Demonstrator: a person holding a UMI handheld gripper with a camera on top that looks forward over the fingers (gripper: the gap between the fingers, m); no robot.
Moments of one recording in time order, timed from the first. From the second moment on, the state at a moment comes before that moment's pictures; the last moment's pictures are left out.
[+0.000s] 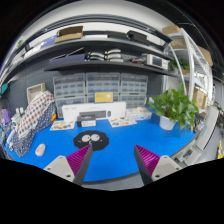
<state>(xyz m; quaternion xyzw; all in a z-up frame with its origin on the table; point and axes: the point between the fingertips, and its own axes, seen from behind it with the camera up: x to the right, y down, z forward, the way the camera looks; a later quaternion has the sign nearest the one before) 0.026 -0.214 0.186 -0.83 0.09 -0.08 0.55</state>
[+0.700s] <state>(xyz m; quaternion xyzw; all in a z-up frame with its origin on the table) -0.282 -0.152 0.018 -0.90 -0.05 0.05 0.43</state>
